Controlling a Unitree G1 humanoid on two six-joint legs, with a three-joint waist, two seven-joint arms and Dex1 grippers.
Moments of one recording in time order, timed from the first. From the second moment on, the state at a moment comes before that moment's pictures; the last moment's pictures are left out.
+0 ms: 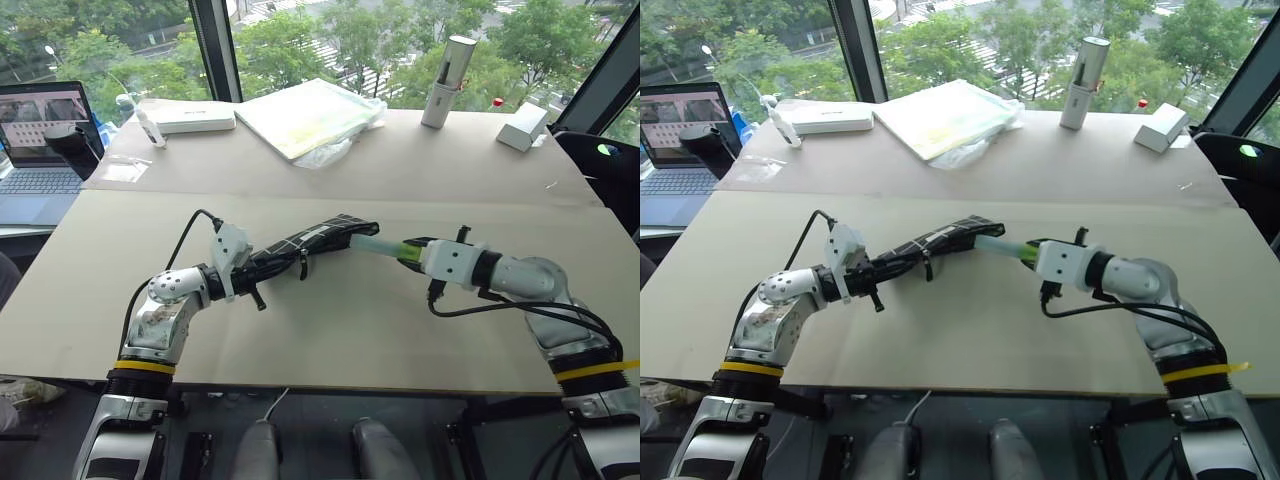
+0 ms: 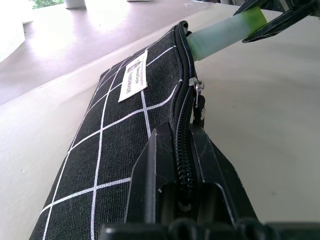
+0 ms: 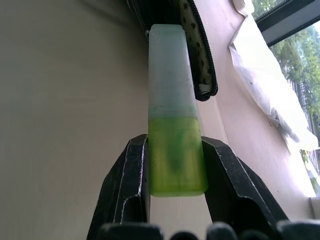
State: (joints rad) left arm -0.43 0.47 -0.02 0.15 -0.32 0.20 -0.97; right arm -0.50 -0.70 0.16 0.14 -0.15 -0.24 0.81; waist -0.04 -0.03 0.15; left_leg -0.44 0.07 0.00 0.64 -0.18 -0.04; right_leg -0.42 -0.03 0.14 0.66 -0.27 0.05
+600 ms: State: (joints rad) left arm -0.44 0.47 -0.02 0.15 -0.32 0.22 -0.98; right arm -0.61 -0.67 0.26 0.24 -0.23 -0.31 0.83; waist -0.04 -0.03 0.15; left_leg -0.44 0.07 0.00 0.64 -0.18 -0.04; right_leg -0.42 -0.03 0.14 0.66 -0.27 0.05
